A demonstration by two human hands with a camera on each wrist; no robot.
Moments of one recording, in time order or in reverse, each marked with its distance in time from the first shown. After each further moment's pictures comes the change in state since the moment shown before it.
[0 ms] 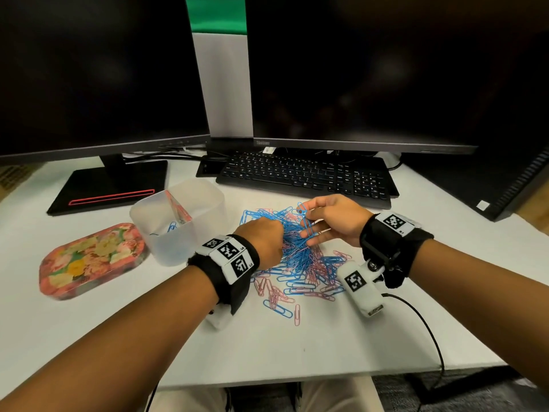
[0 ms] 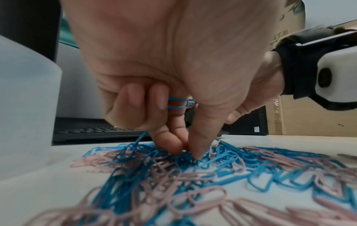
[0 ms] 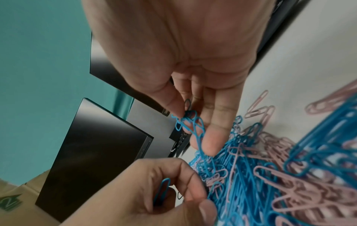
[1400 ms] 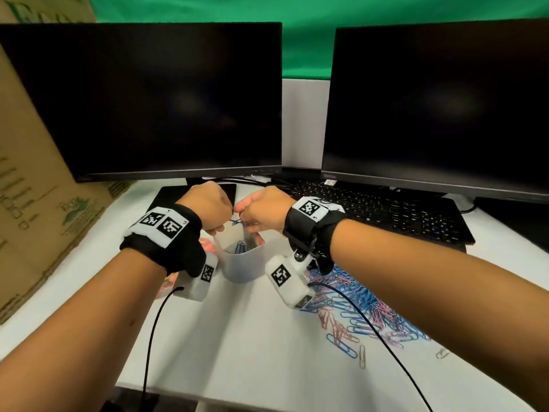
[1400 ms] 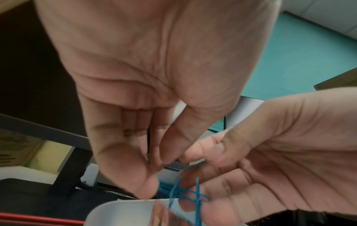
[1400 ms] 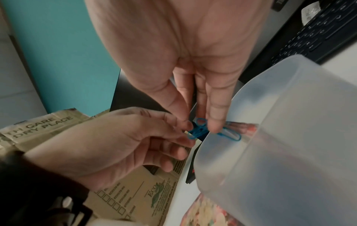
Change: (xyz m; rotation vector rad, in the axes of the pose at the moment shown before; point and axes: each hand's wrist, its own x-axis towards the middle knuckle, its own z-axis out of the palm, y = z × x) left_hand -0.080 -0.143 -0.114 -0.482 0.274 -0.546; right_hand 0.045 -0.107 0.193 -0.331 -0.225 -0.230
